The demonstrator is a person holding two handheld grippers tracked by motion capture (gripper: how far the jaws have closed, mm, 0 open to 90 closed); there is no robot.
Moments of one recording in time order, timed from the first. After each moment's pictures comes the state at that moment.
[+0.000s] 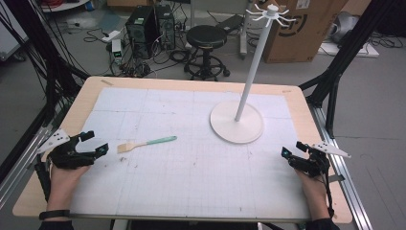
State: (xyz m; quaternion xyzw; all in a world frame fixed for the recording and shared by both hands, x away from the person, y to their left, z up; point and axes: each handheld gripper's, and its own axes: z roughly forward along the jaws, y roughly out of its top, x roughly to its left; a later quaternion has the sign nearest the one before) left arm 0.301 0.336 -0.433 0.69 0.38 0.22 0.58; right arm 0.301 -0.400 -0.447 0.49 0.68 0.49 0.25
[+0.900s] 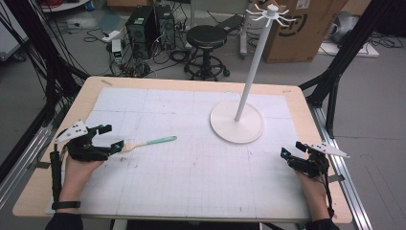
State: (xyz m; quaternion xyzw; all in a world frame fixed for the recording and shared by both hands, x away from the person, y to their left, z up) left arm 0.324 0.291 -0.413 0.73 0.31 0.18 0.58; right arm 0.300 -0.398 -0.447 0.48 0.68 0.48 0.25
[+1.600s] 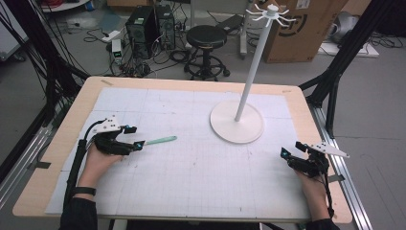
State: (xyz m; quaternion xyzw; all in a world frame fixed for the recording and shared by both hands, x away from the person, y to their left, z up) left arm 0.361 0.245 -0.428 0.81 0.27 0.15 0.50; right arm 0.300 -0.397 -0.447 0.48 0.68 0.48 0.25
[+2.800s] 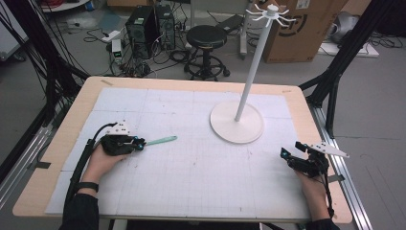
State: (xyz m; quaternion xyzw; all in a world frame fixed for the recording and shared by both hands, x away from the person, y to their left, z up) left arm 0.372 0.237 -0.451 0.86 0.26 0.13 0.43; right arm 0.300 -0.397 -0.447 0.48 0.69 0.48 0.25
